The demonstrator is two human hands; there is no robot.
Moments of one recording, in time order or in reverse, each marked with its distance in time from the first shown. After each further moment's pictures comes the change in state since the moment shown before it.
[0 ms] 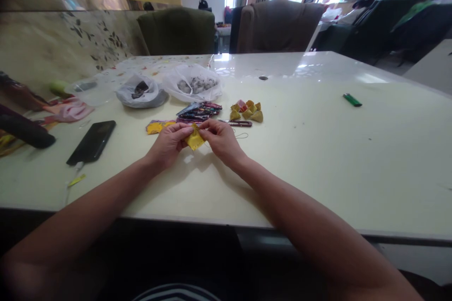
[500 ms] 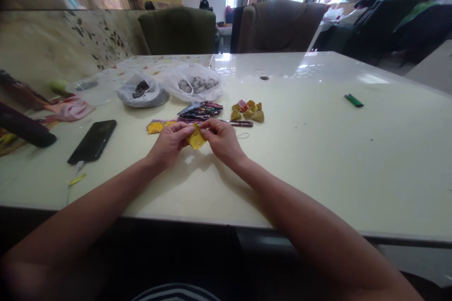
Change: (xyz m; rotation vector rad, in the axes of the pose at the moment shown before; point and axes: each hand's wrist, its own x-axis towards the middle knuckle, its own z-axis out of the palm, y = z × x) left_hand -0.001 0.000 0.001 0.046 -0.004 0.044; right_hand -0.001 0.001 -0.001 -0.119 0.019 -0.092
